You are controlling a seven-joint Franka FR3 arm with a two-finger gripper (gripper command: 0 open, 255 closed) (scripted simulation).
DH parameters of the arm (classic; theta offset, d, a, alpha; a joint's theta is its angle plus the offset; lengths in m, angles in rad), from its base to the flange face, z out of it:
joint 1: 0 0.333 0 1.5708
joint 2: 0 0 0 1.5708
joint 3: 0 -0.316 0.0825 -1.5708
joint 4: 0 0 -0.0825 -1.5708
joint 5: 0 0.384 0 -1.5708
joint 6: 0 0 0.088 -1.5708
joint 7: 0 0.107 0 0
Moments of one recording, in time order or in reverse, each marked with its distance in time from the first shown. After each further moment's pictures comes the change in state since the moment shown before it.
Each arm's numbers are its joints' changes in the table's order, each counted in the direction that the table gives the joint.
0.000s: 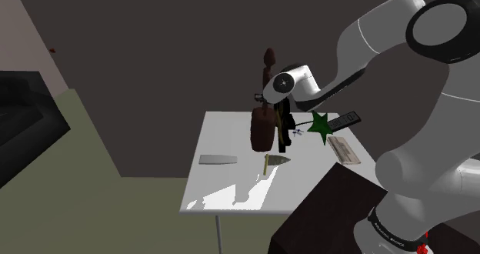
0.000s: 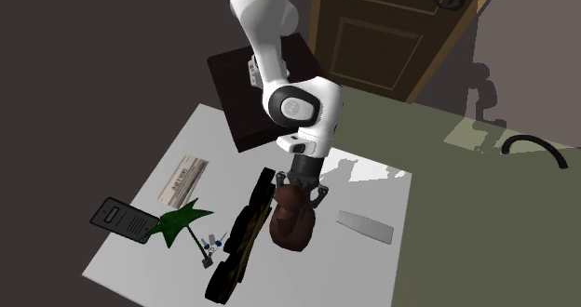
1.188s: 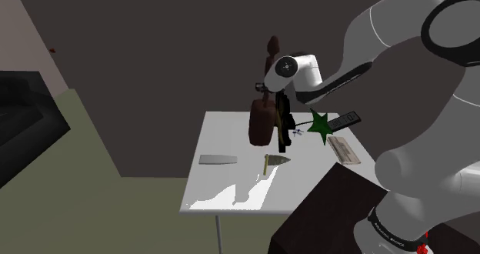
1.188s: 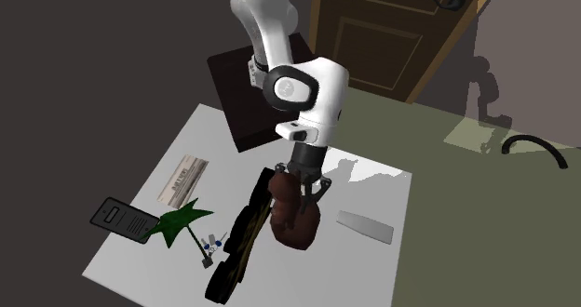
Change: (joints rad) arm -0.041 0.137 -0.022 -0.012 0.238 -0.077 -0.197
